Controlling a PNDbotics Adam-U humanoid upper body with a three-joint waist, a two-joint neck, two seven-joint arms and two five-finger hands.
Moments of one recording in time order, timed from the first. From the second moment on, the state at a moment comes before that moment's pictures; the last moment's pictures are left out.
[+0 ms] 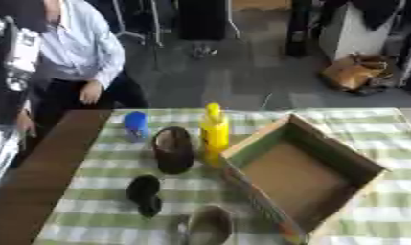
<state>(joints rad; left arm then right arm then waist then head) -0.55 0.57 0.03 -1.99 -0.20 -0.22 0.39 -0.54 -0.37 -0.26 -1.98 0.75 -0.14 -0.91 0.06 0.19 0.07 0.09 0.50</state>
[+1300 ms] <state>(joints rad) -0.50 0.56 0.18 -1.99 -0.28 -0.33 0.69 -0.55 -0.37 -0.30 -1.98 0.75 -0.13 -0.91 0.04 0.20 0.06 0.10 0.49</state>
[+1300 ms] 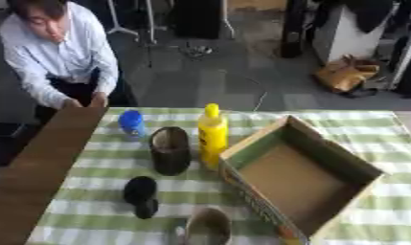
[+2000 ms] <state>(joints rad) -0.58 0.86 -0.14 -1.99 -0.44 -0.11 -0.35 -0.54 -0.37 -0.28 -1.98 0.75 -0.13 -0.91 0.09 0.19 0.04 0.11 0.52</state>
